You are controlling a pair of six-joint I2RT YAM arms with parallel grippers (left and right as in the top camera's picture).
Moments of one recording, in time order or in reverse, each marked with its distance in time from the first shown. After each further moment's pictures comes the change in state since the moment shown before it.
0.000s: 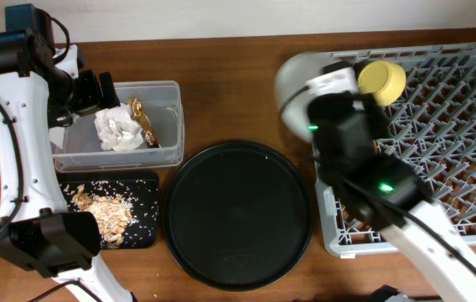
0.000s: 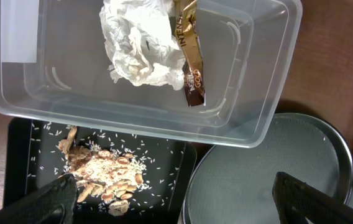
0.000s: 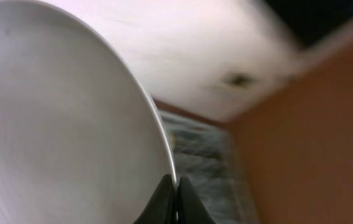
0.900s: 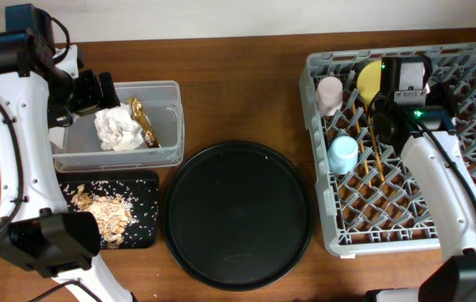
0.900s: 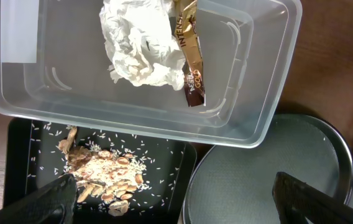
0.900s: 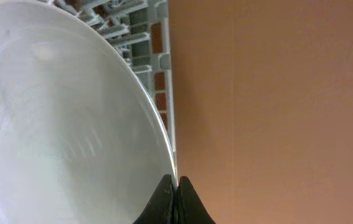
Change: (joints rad) left arm 0.000 0.000 0.000 0.001 0.000 0.000; right arm -0.532 0.320 0.003 -0.028 0.009 -0.245
